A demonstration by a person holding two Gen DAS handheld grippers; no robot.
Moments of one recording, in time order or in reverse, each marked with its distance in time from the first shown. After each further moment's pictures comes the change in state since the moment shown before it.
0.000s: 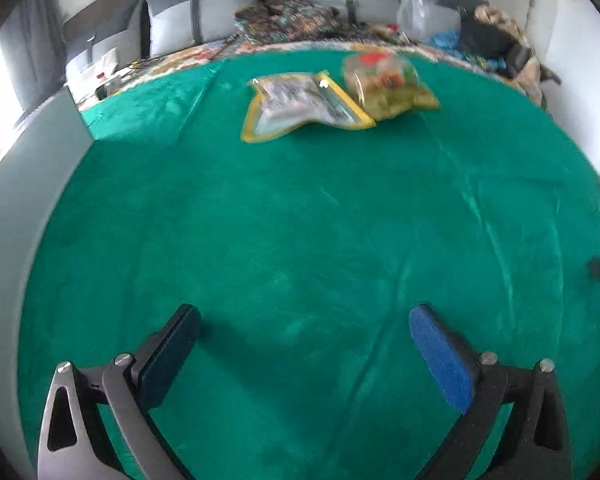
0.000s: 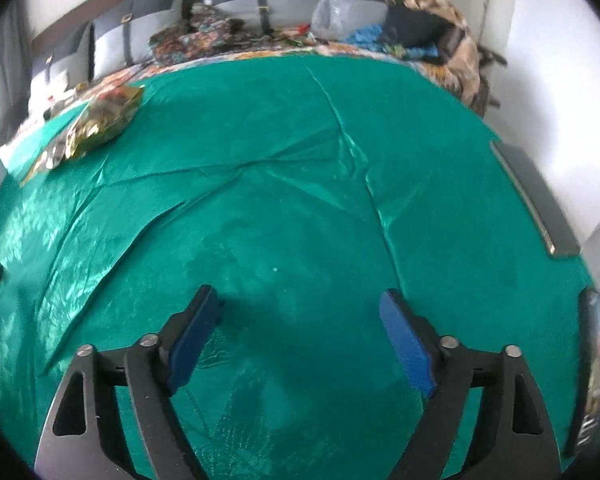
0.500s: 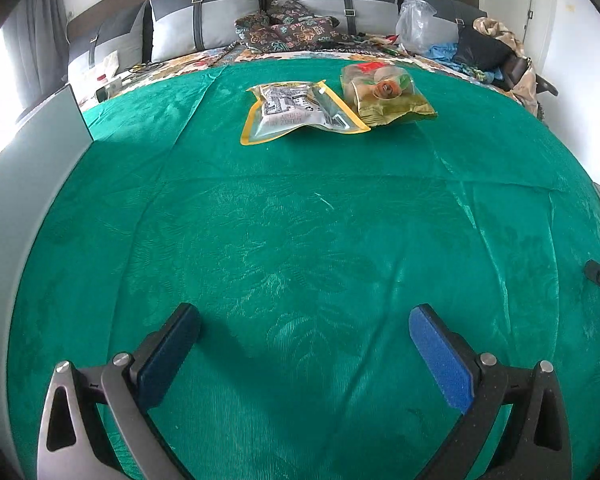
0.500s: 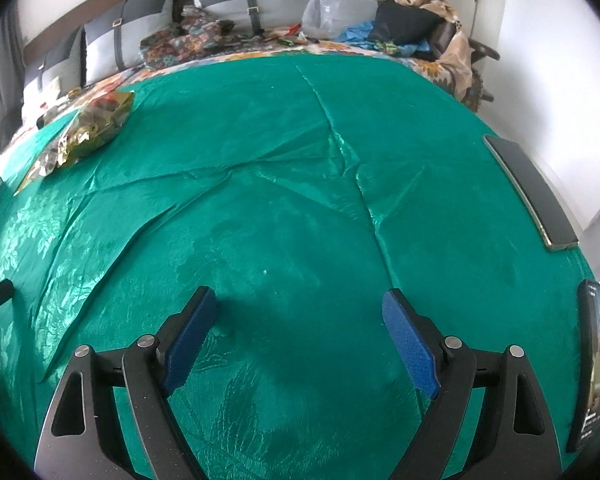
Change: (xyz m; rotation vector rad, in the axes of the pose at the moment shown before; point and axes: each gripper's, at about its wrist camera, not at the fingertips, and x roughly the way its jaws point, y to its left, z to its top) left arm 0.001 -0.001 -0.004 0.000 0.000 0.003; right arm -0.004 -0.009 -0.012 0.008 -0.002 -0.016
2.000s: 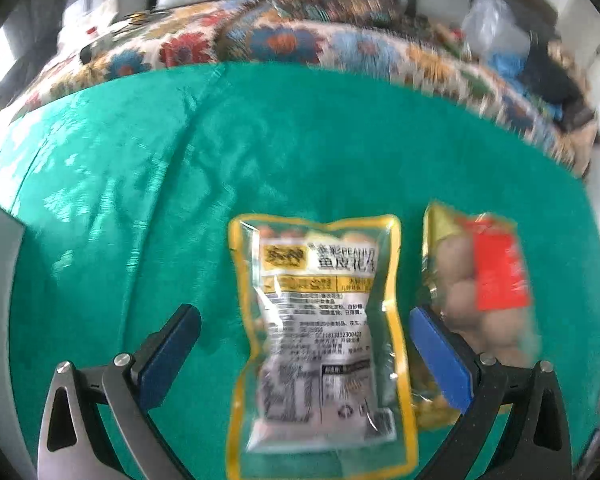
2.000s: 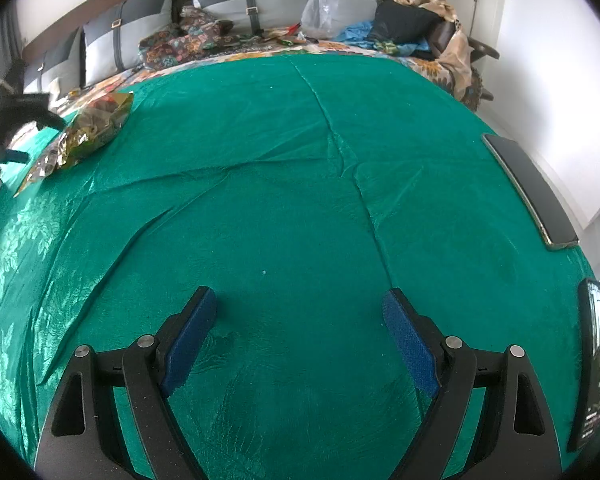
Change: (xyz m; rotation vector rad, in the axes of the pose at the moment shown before) left arm 0.125 0.025 0.207 -0.167 0.216 -0.002; right arm 0.000 -0.001 0.001 0.000 0.000 0.001
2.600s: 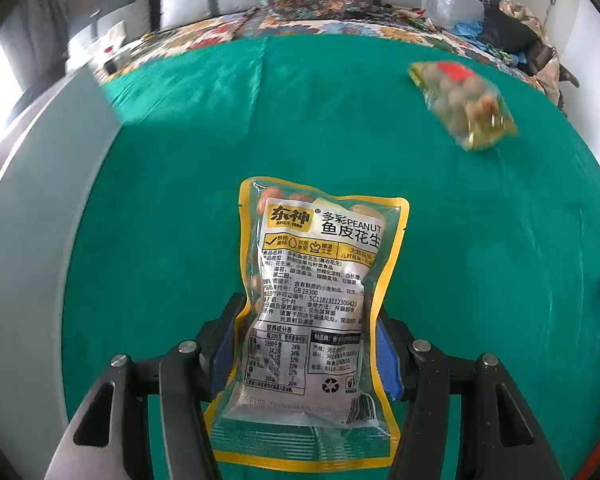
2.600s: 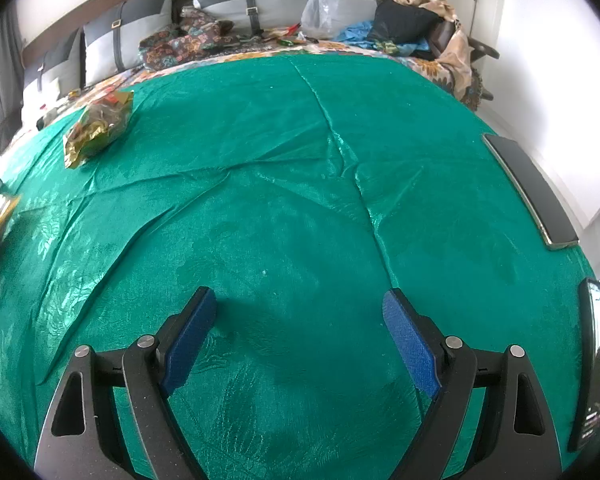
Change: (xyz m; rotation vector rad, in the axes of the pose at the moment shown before) left arm -0.090 0.084 -0.195 0.146 -0.066 0.033; right arm 0.000 0.001 0.000 0.003 0.000 -0.002
